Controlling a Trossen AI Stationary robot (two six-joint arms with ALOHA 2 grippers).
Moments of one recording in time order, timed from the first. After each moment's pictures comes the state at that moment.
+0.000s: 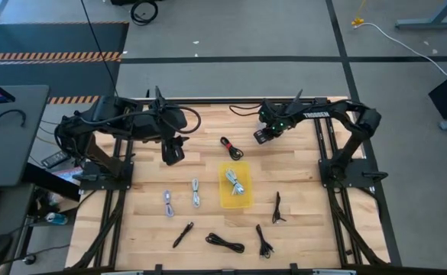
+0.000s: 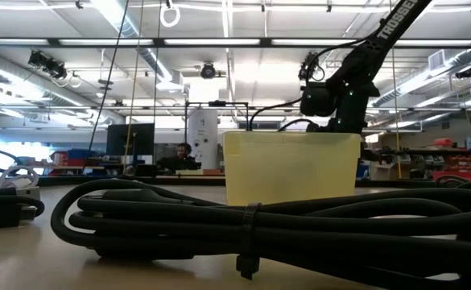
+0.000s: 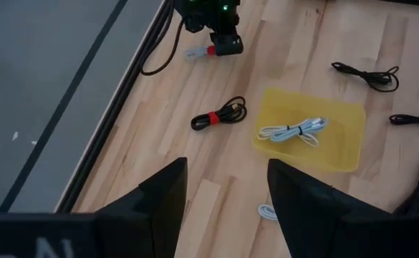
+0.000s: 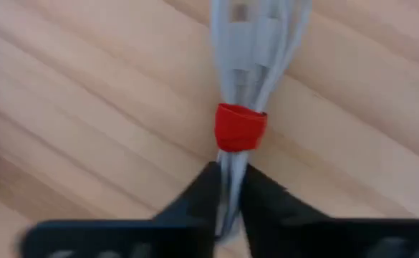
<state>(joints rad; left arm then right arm) -0.13 1.61 2.23 -1.57 -0.42 -0.32 -0.61 1.68 0.90 -0.52 -0.09 0.48</state>
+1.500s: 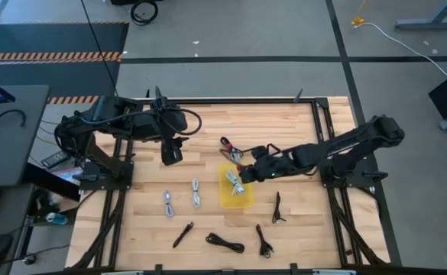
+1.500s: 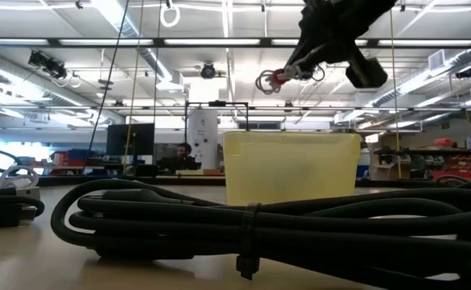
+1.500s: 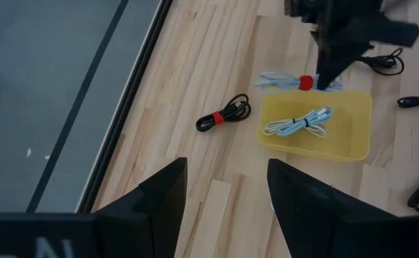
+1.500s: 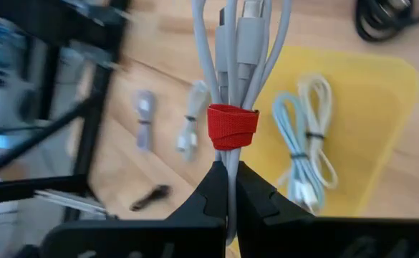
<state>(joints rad) -0.13 1.61 2.23 -1.57 -0.43 -0.22 0.23 1.45 1.01 -0.33 0.26 1.42</state>
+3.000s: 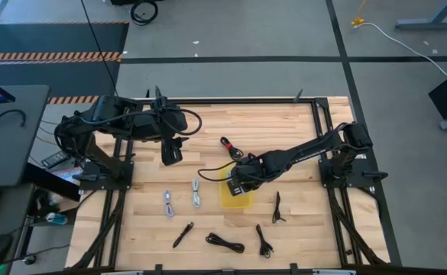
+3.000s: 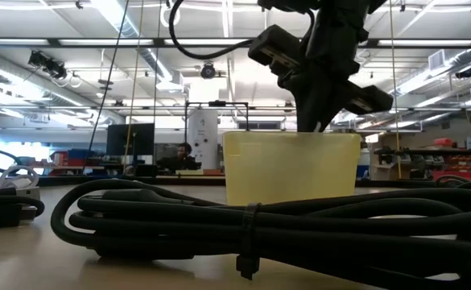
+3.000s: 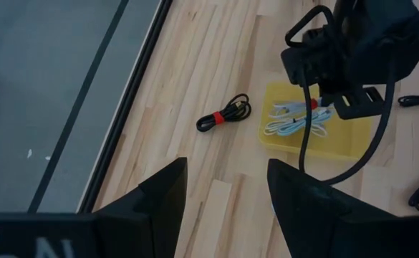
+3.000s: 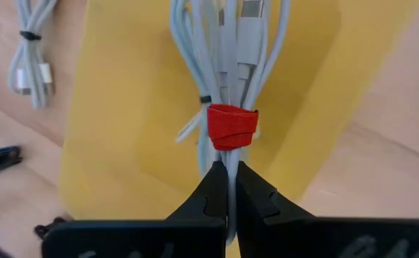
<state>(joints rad) -0.13 1.61 2.23 -1.57 -0.43 -0.22 0.19 1.78 1.25 -0.68 0.03 1.37</state>
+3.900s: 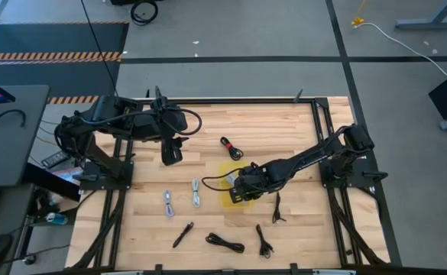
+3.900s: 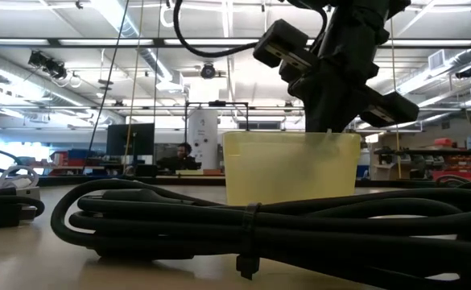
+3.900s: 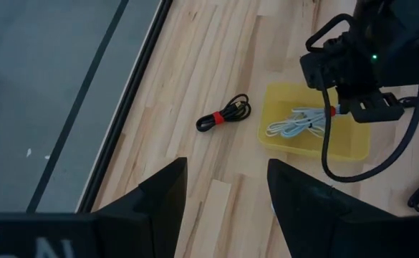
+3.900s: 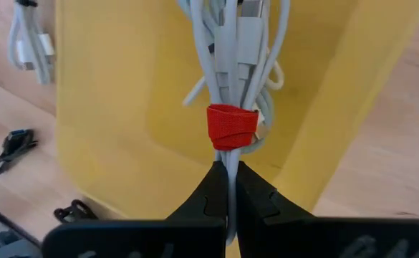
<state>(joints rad) -0.13 1.61 2.23 -1.57 -0.43 -0.22 0.26 1.78 1.17 -0.54 0.01 1.53</state>
